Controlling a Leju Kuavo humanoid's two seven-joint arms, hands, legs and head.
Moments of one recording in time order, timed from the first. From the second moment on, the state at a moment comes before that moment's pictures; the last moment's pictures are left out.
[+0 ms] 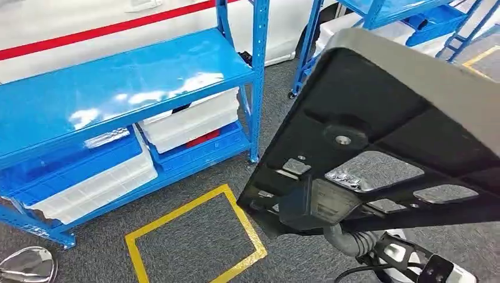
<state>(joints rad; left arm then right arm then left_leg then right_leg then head) -0.09 -0.02 1.28 -0.22 -0.97 0.05 -0.10 -0.15 -0.35 0.42 -2.02 -0.06 0.20 -0.62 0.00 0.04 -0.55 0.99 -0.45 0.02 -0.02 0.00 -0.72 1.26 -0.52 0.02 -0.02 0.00</state>
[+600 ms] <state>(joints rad) -0.09 -0.04 1.27 -0.22 -0.94 0.05 -0.12 -0.30 -0.36 0.50 -1.97 -0.12 0.19 -0.62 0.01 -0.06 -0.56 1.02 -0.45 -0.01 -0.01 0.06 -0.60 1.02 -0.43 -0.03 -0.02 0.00</state>
